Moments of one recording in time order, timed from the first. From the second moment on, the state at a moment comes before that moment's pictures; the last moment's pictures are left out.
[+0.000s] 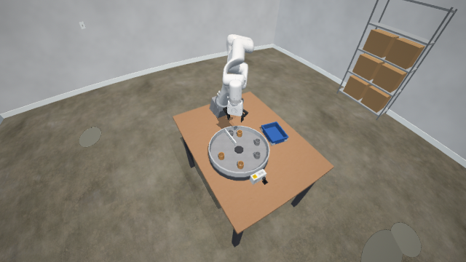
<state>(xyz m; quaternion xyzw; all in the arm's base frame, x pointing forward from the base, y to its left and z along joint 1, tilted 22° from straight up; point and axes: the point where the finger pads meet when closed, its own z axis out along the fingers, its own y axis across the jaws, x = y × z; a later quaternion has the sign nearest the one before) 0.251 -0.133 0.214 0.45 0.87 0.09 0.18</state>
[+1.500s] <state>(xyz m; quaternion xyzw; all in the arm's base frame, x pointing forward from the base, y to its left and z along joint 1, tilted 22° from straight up) 0.246 -0.128 0.205 0.45 0.87 0.07 0.18</state>
